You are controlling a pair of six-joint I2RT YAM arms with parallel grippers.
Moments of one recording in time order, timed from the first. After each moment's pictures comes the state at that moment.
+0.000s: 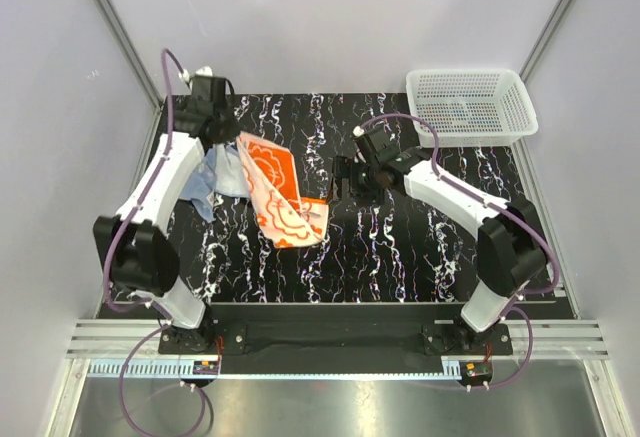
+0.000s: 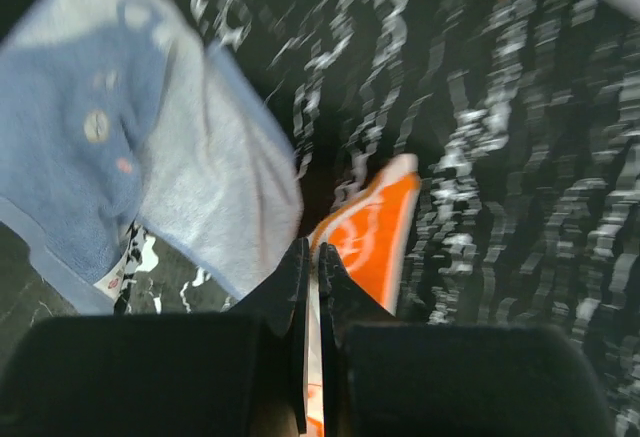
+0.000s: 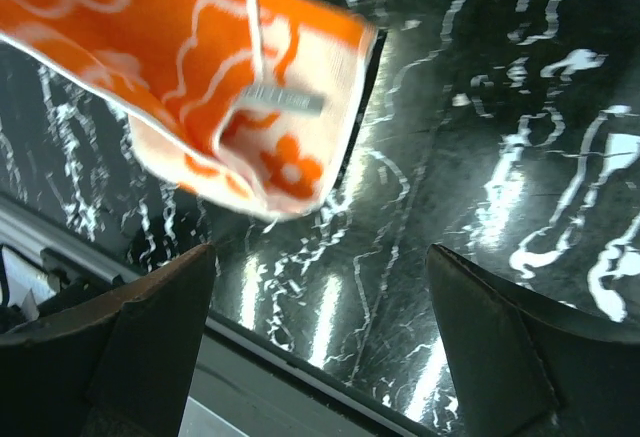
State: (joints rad) left arm -0.18 1.65 1.53 -0.65 -0.18 -0.54; right arm 0.60 1.70 1.31 -0.57 -0.20 0.59
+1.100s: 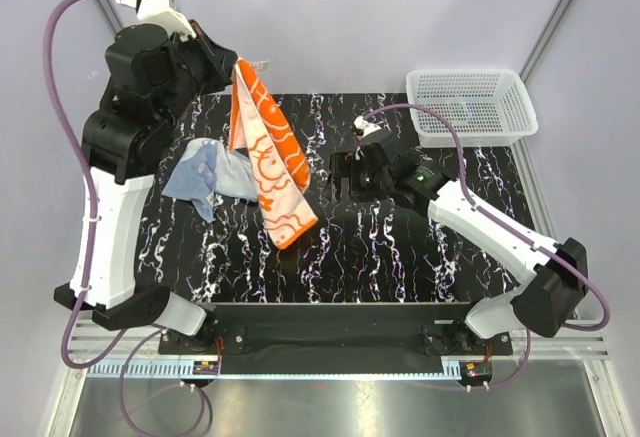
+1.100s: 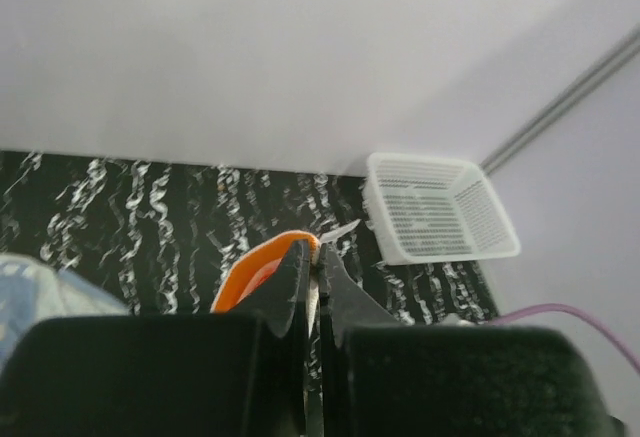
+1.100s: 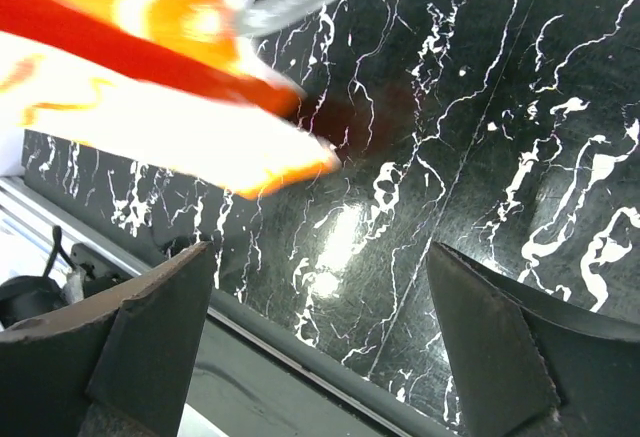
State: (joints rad) left arm -0.45 1.48 2.32 -0.91 -0.17 -0.43; right arm 0.74 1.43 1.31 -0.57 -0.02 0.57
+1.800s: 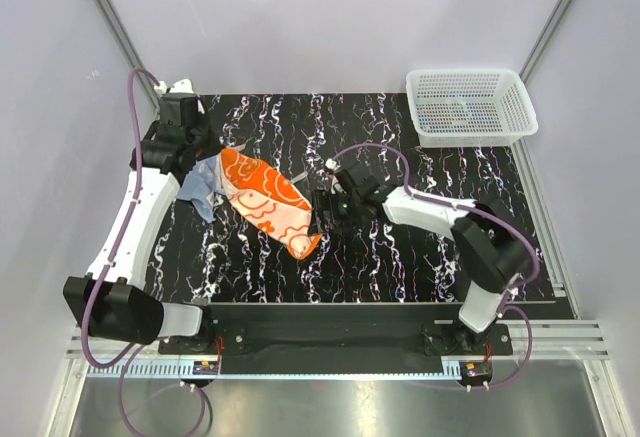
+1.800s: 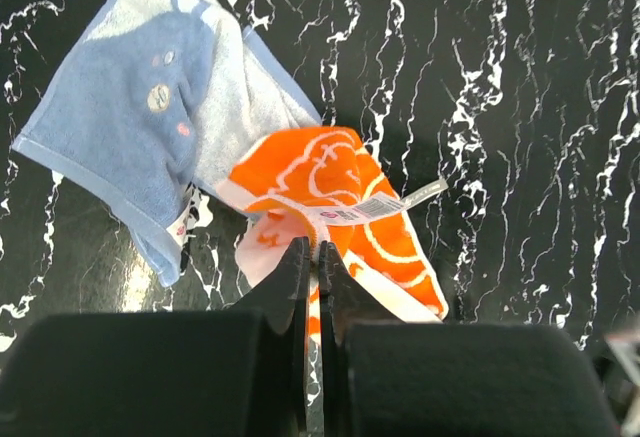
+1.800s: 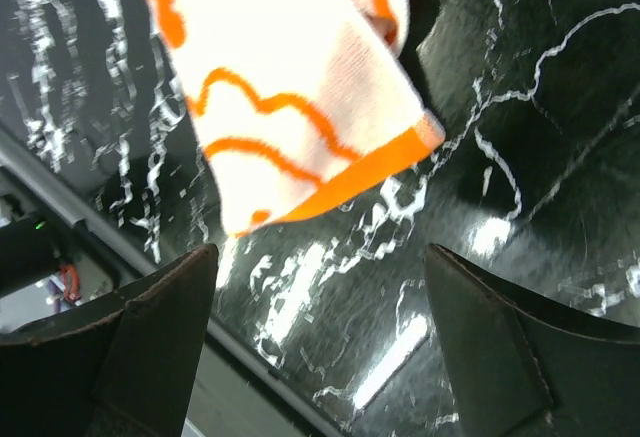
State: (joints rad) left arm -0.14 1.33 1.38 -0.70 -0.13 -0.42; right arm 0.74 1.72 1.09 -0.25 -0.29 0.55
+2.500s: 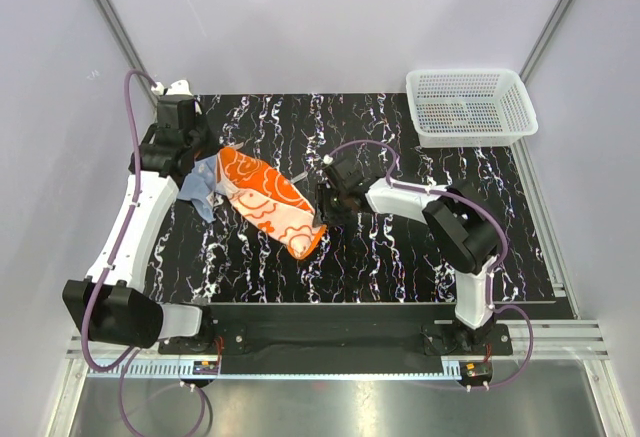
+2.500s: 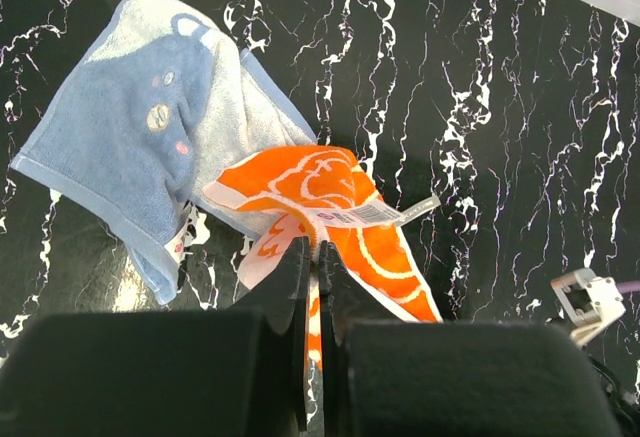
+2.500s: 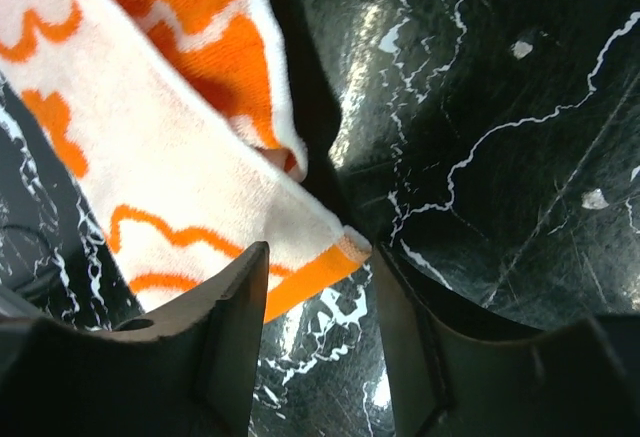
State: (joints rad) left arm -0.12 1.31 1.35 -0.63 -0.12 -0.42; right arm 0.73 1.95 1.25 -0.28 -0.16 0.60
